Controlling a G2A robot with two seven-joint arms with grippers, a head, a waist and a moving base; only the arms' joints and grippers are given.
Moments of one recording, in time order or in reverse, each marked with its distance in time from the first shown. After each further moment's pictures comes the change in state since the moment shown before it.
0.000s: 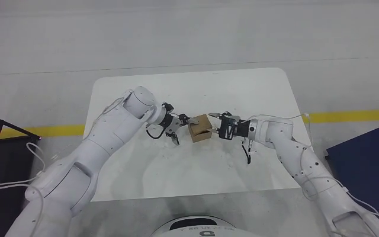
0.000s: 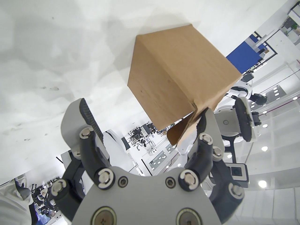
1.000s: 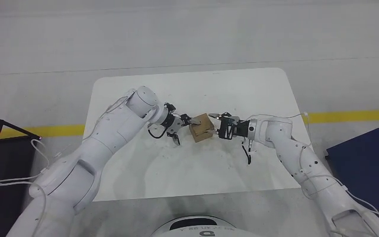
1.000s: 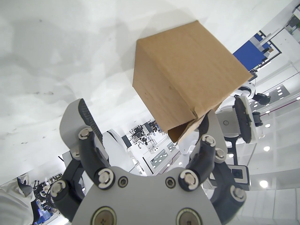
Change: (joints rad) left arm -0.021 -0.029 0.023 0.049 0.005 -0.014 -0.016; right arm 0.010 0.001 -0.006 0.009 0.017 -0.025 -0.013
